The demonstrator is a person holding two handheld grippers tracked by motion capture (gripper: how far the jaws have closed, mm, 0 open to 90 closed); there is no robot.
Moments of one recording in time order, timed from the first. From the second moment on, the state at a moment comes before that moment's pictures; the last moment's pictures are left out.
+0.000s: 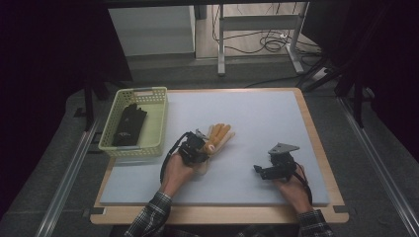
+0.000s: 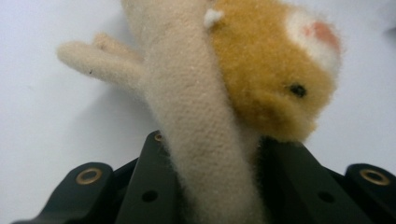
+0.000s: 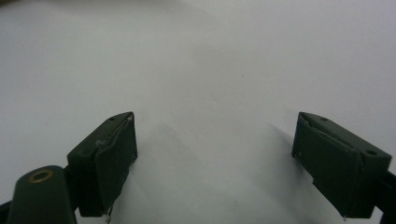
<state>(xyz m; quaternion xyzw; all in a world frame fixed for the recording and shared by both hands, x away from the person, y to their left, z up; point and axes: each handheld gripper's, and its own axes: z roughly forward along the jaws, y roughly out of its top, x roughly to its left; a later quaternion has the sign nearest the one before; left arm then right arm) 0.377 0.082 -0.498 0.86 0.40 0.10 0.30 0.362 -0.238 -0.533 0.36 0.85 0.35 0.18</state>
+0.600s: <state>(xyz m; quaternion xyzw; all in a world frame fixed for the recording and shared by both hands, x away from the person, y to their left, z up) 0.397 0.121 -0.445 0.84 0.44 0.13 0.30 0.362 -0.238 -0.533 0.36 0.85 0.35 0.18</state>
